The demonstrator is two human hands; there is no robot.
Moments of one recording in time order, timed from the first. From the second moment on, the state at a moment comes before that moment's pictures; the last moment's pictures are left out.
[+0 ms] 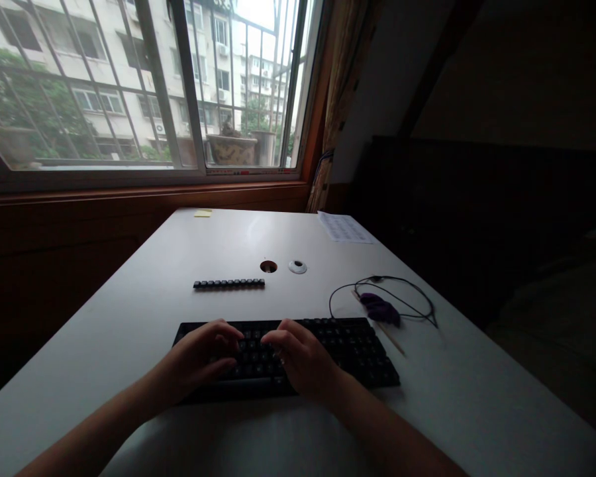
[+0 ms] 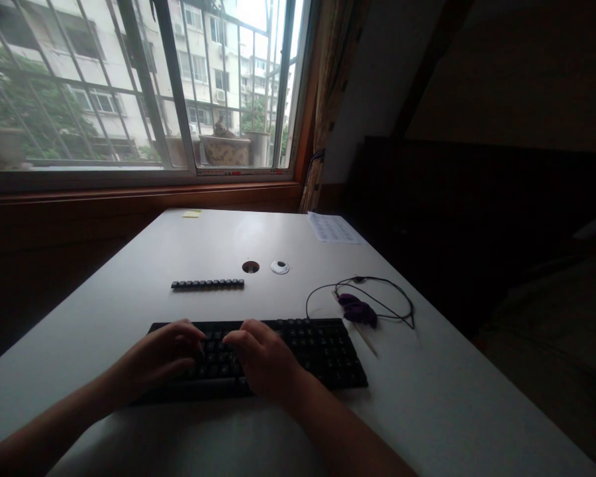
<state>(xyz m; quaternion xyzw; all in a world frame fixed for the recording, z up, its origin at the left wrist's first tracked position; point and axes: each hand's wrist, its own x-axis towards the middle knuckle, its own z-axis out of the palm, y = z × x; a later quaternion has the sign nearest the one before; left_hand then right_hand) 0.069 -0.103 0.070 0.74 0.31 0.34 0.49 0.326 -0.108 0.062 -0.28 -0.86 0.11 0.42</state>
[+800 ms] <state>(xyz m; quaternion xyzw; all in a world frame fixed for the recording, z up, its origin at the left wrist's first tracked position) 0.082 -0.104 0.050 0.68 0.26 0.37 0.58 0.311 -0.109 0.054 -0.25 -0.89 -0.01 0.39</state>
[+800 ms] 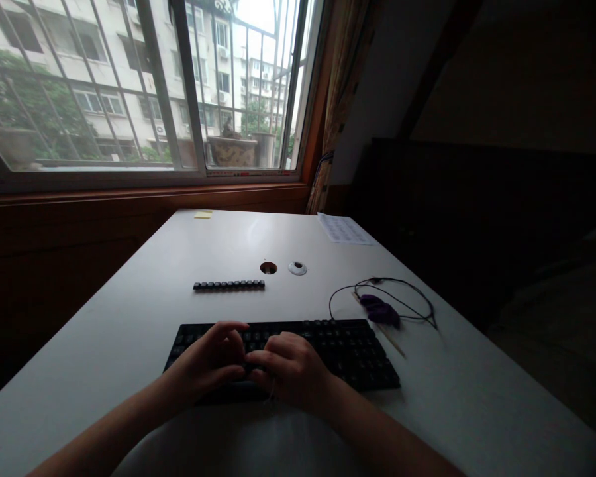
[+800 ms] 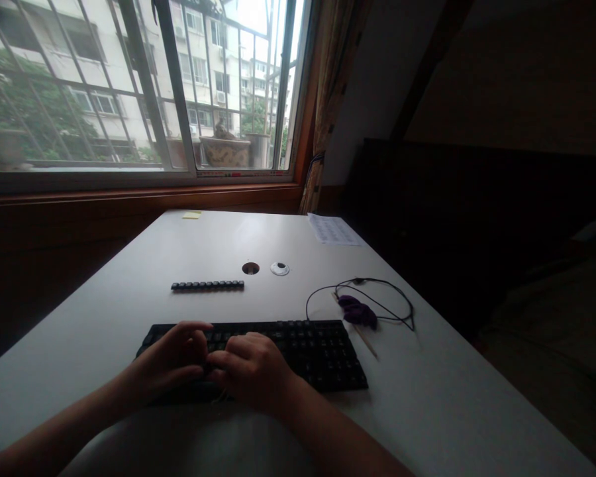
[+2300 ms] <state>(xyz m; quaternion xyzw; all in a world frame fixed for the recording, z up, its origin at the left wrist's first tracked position) 0.082 -0.101 0.062 0.60 0.30 0.34 0.66 0.308 -0.110 0.059 -0.25 -0.90 -0.09 0.36</state>
